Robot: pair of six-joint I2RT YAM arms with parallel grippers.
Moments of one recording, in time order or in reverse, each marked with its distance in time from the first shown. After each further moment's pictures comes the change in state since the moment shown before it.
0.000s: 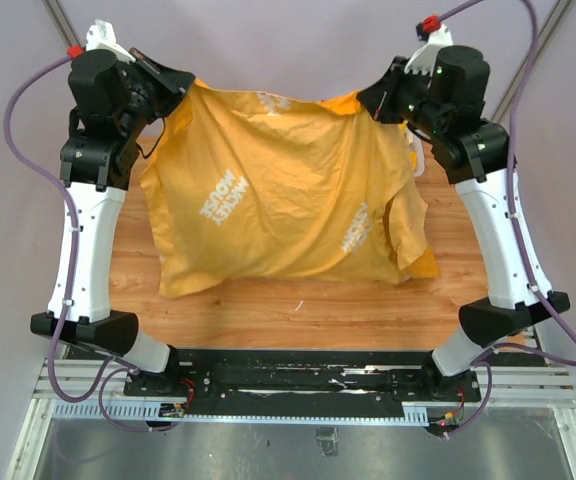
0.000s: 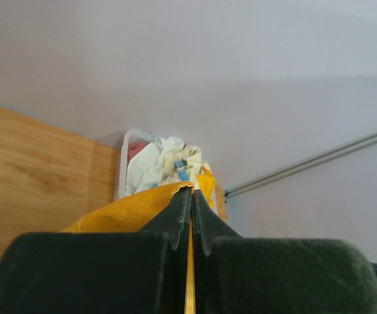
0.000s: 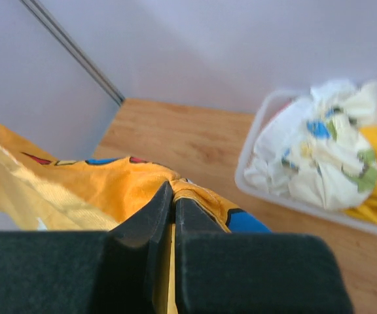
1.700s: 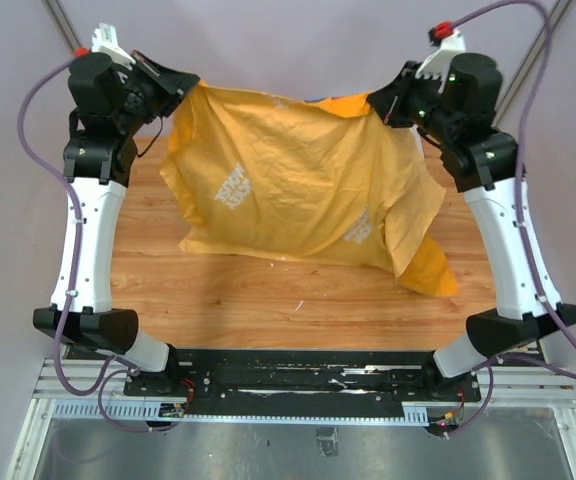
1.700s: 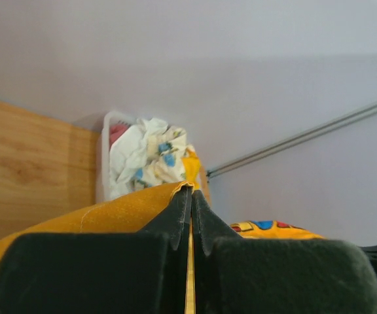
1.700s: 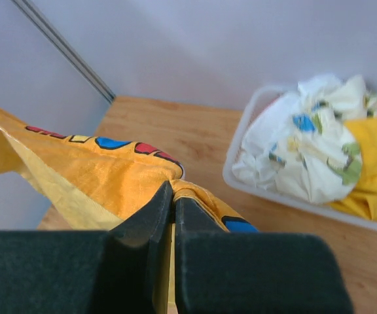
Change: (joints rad) left arm 0.076 0.023 -0.068 0.104 0.195 -0.053; right arm -0.057 -0.074 -0.110 0.048 -0.032 -0.019
